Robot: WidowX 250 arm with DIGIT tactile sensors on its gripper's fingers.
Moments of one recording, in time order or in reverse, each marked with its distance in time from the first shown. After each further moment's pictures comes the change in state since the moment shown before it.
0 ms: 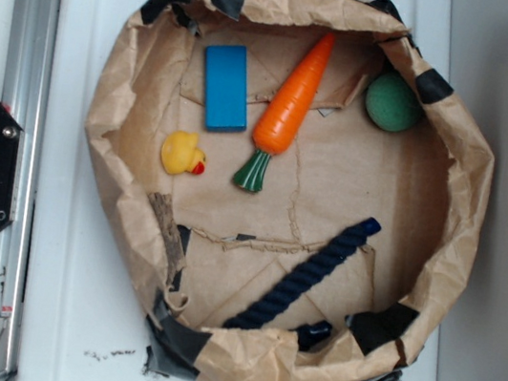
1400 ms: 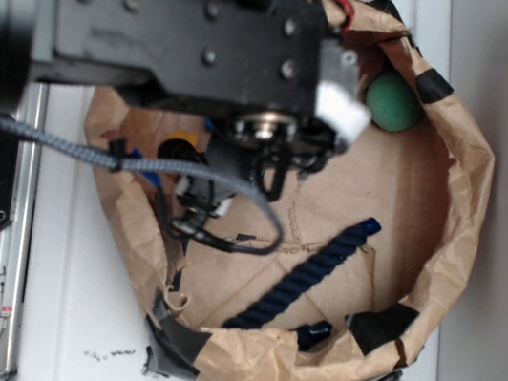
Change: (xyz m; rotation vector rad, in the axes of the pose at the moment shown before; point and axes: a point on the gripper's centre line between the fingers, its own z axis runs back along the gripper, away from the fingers) arm 0.106 0.043 -0.168 0.085 0.144 -0.557
